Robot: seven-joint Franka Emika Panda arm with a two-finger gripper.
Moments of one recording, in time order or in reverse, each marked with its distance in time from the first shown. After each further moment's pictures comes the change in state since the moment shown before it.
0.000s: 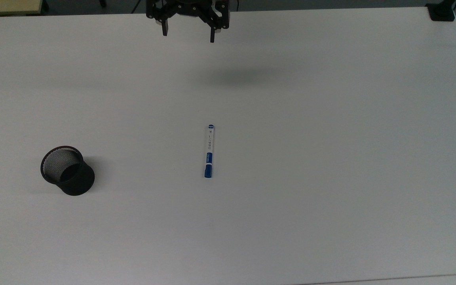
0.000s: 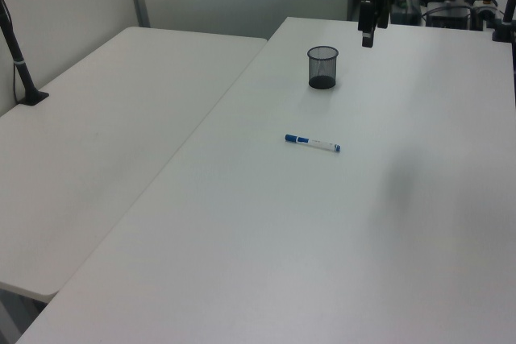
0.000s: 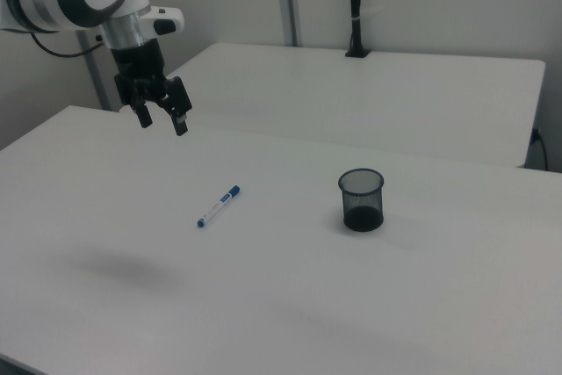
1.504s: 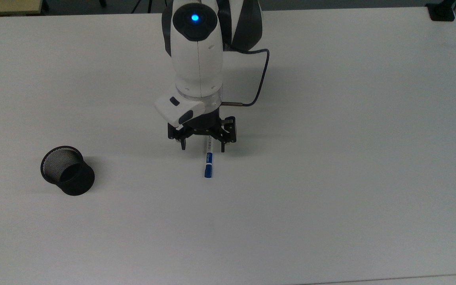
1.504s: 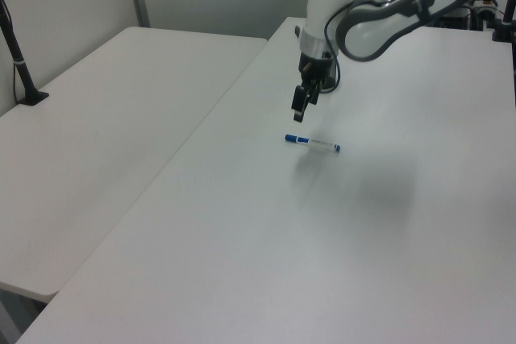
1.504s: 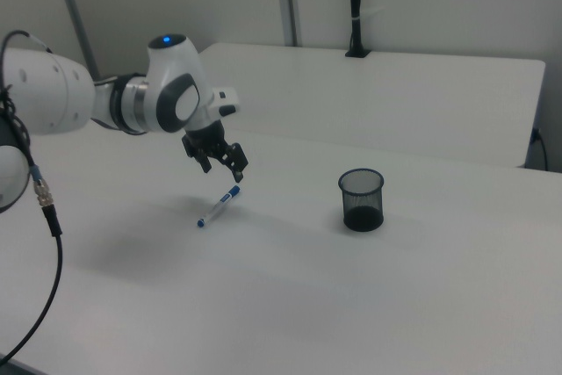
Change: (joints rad) arm 0.008 0.449 0.004 0.028 -0.016 0.607 -0.002
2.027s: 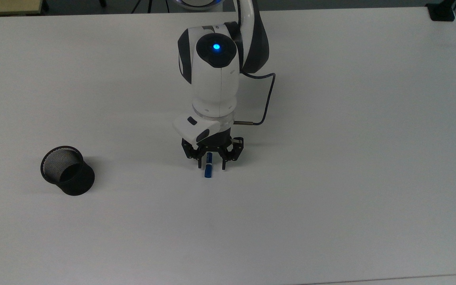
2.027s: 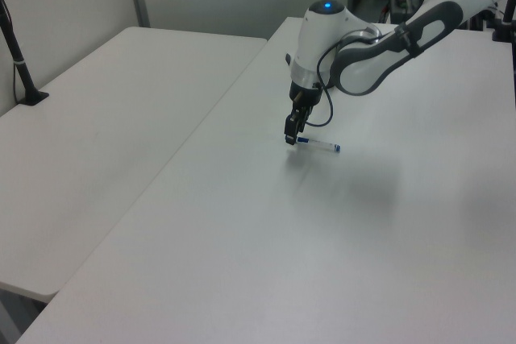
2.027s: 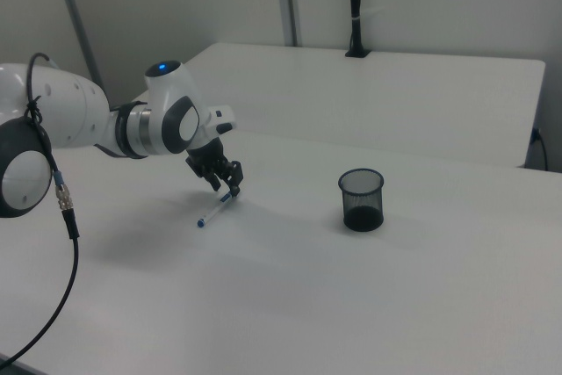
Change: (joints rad) arm 0.033 0.100 0.001 0.010 -0.112 0.115 0.084
